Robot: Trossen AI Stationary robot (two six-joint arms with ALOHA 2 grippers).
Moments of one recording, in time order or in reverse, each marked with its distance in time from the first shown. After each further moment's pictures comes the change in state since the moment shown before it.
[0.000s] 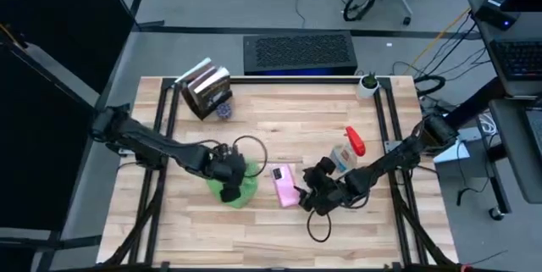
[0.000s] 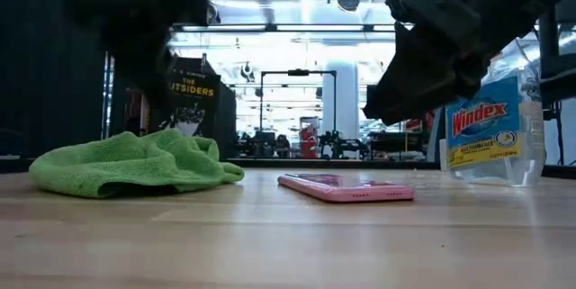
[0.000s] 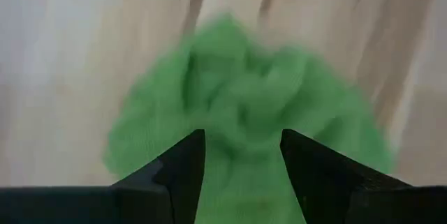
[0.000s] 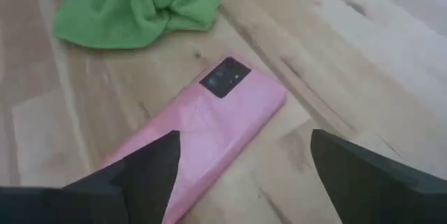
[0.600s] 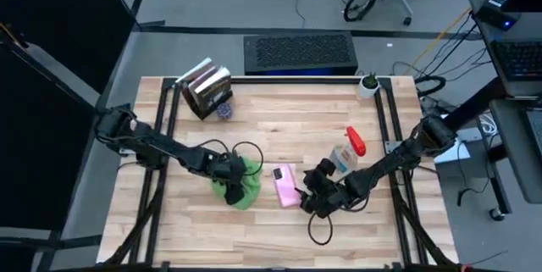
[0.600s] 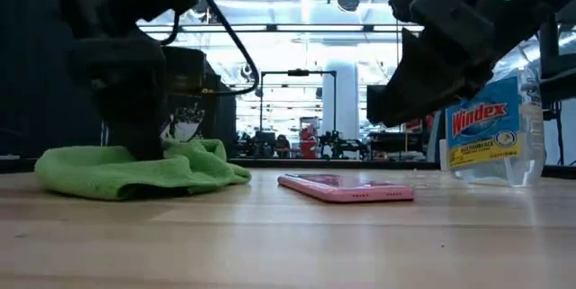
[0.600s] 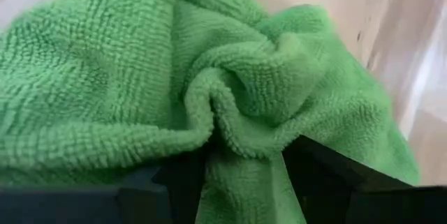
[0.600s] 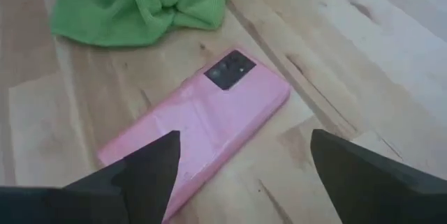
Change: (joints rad) left arm 0.068 0.131 -0.225 0.467 0.180 -0.088; right arm 0.008 0.043 0.000 0.013 0.000 -0.041
